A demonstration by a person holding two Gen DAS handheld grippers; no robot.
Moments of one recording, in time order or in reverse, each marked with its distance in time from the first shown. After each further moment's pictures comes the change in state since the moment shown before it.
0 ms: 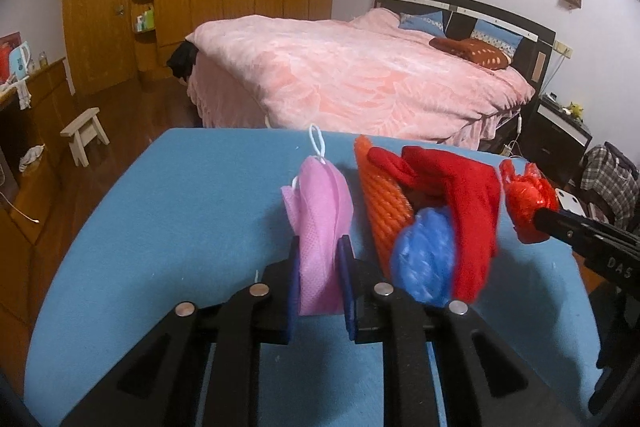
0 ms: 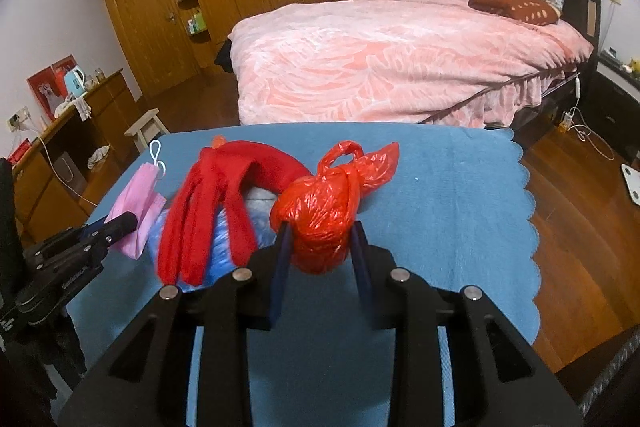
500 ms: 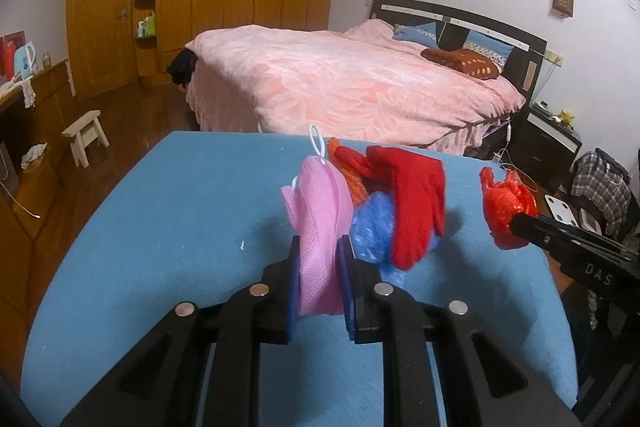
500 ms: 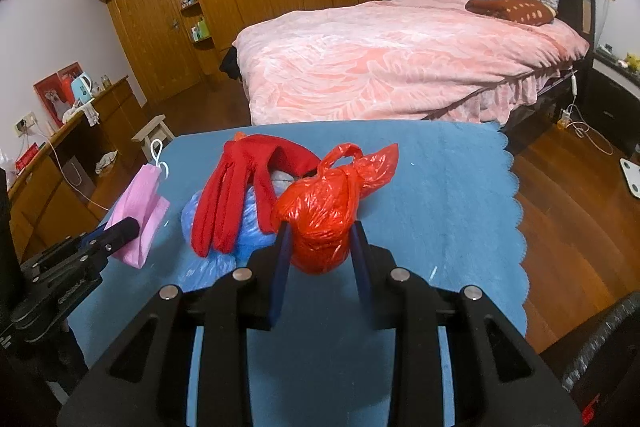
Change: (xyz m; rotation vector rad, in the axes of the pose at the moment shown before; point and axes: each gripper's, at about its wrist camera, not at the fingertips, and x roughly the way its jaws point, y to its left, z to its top) left arm -0.043 -0.019 -0.014 -0.008 -0.036 -0.019; right arm -0.041 0.004 -0.018 0.012 -0.022 0.008
